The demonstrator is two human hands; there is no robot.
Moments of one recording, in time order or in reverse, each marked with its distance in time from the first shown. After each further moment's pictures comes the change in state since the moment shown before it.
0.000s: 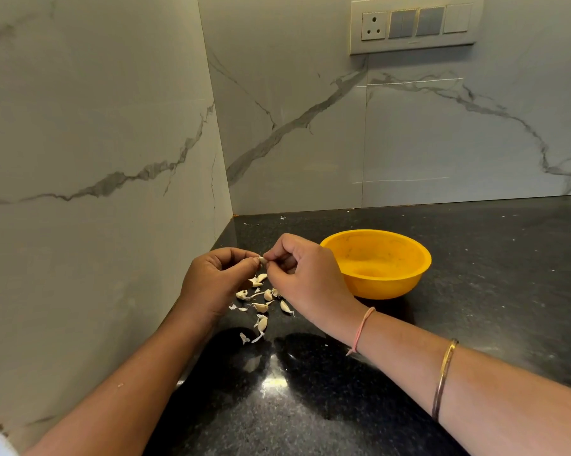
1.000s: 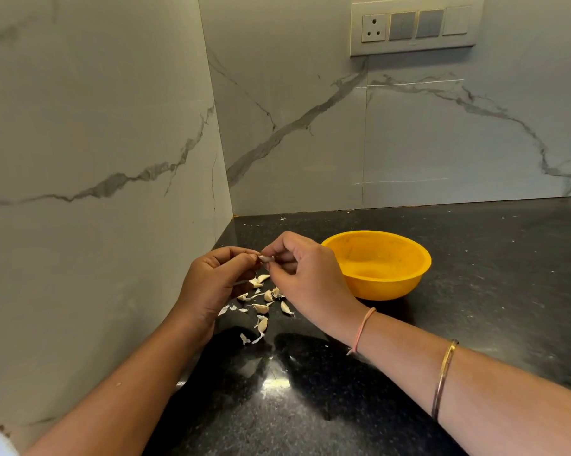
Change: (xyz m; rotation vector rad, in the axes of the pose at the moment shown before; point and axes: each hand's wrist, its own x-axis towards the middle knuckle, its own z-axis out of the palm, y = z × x) left_hand -0.001 0.003 -0.002 -0.147 -0.029 -0.111; right_hand 0.002 0.004 0.002 0.002 0.031 -0.053
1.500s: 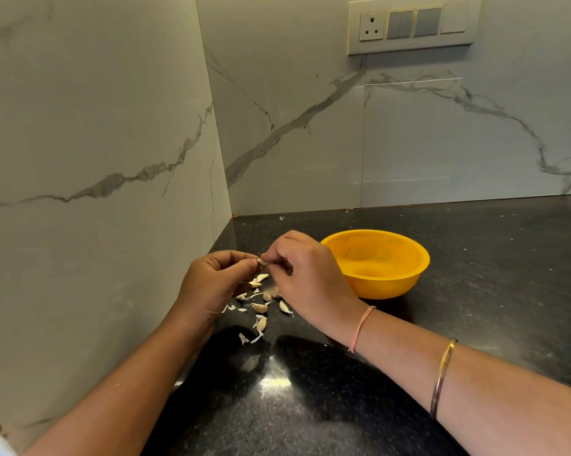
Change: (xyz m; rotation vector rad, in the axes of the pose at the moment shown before) left_hand -0.001 -0.002 0.000 0.075 -0.016 0.049; right_hand 0.001 -0.003 -0.004 -0.220 -0.006 -0.166
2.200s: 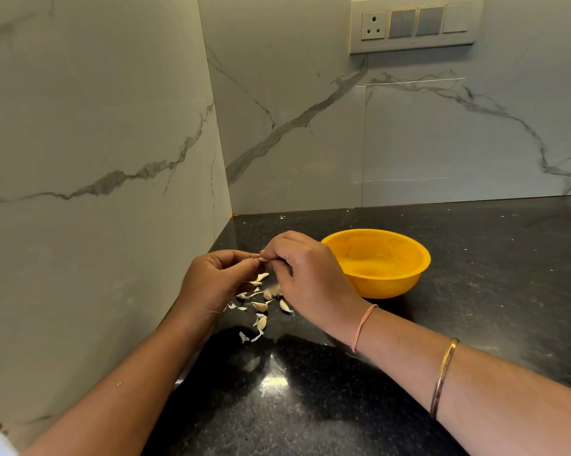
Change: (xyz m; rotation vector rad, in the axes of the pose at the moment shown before) left_hand -0.001 0.002 0.002 0.031 0.006 0.027; right_hand 0.000 0.001 -0.002 -0.029 -0.034 -0.063
